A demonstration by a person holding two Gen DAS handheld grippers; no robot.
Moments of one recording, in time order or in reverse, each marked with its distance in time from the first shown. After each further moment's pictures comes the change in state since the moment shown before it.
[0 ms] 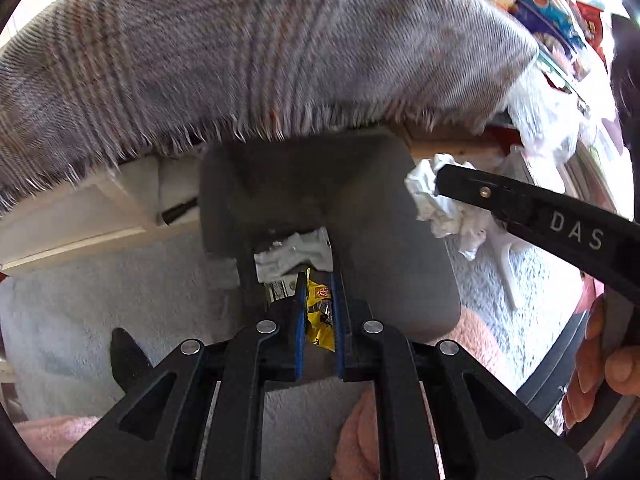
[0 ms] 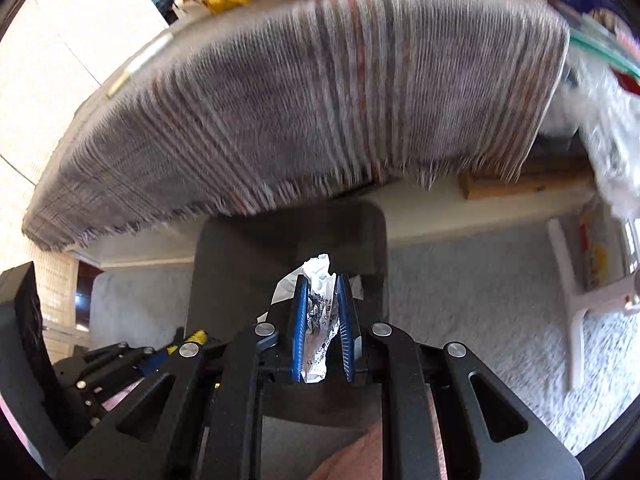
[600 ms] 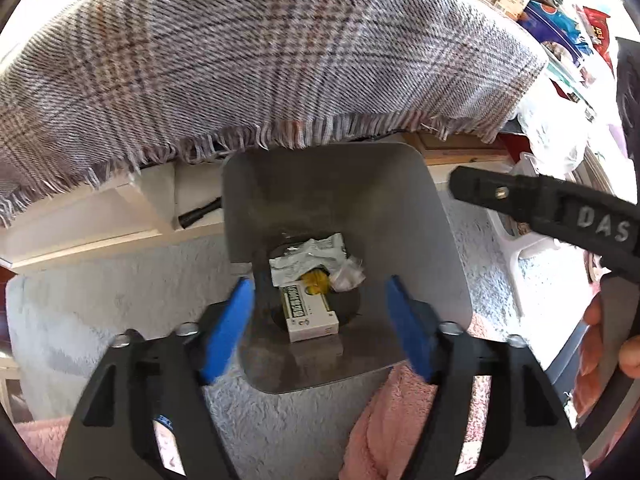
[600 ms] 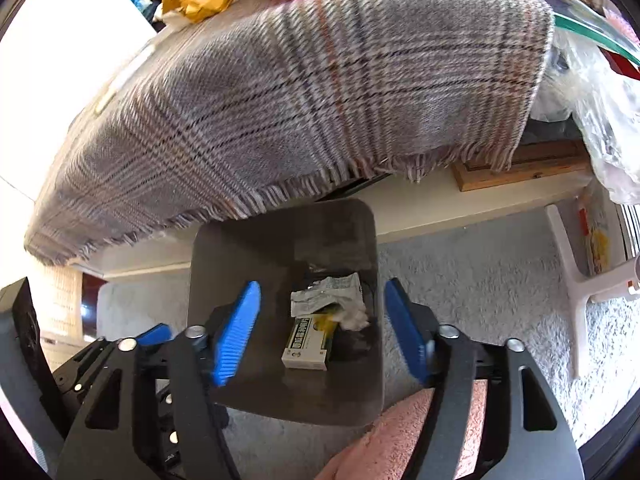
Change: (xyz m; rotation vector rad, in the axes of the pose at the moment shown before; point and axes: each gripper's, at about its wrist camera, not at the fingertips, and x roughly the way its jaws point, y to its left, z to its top) left arm -0.014 0.011 0.005 -0.022 -0.033 0.045; right arm -0.006 -0.014 0.002 0.056 0.000 -0.009
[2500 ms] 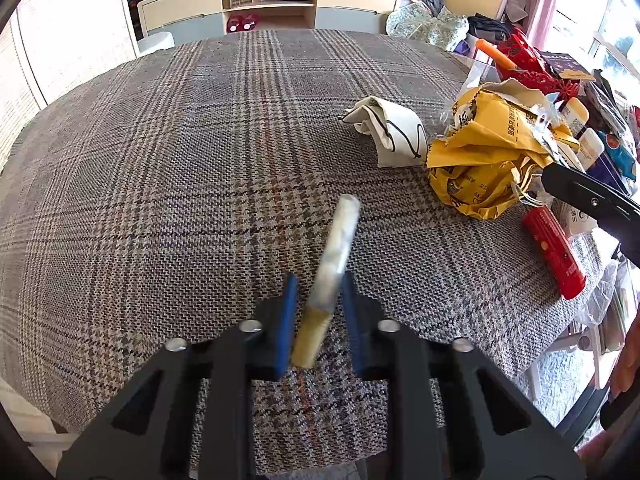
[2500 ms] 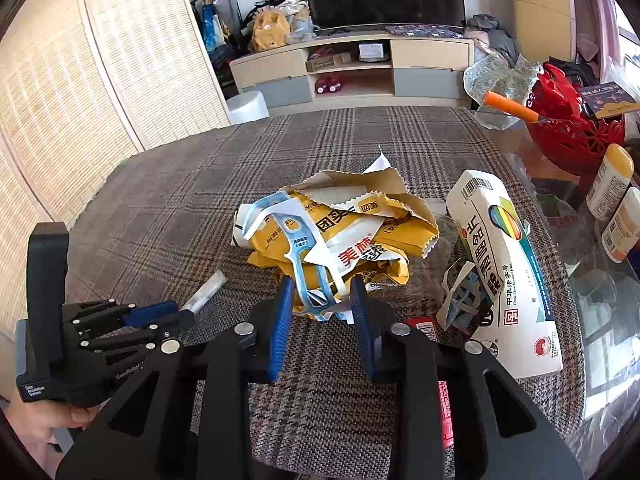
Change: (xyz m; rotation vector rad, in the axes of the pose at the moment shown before) left arm -0.045 0.105 0.233 -0.028 -0.124 0.085; right arm -0.045 0.100 0.209 -0.272 -0.268 0.065
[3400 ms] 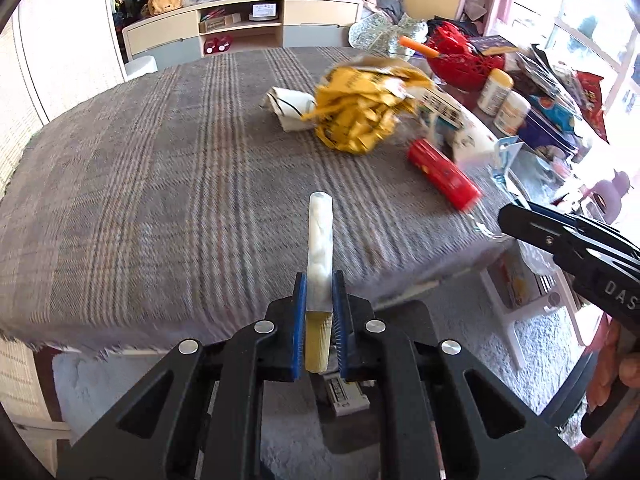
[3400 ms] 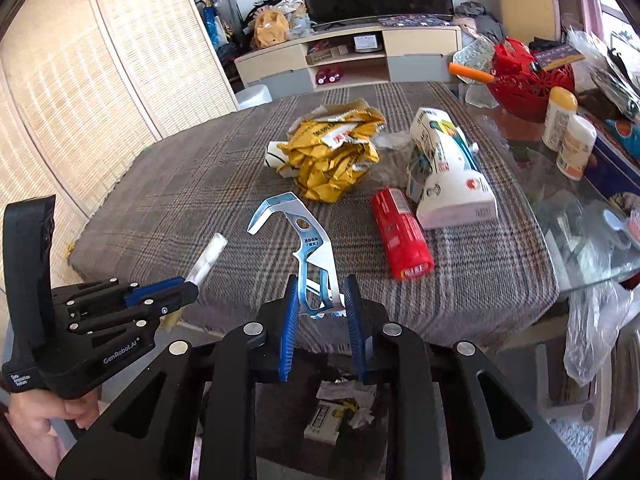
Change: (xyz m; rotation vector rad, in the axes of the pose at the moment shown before) left arm -0.092 -0.066 -0.098 0.069 -0.066 -0.054; right arm -0.097 -0.003 -0.094 0.059 0.026 0.029
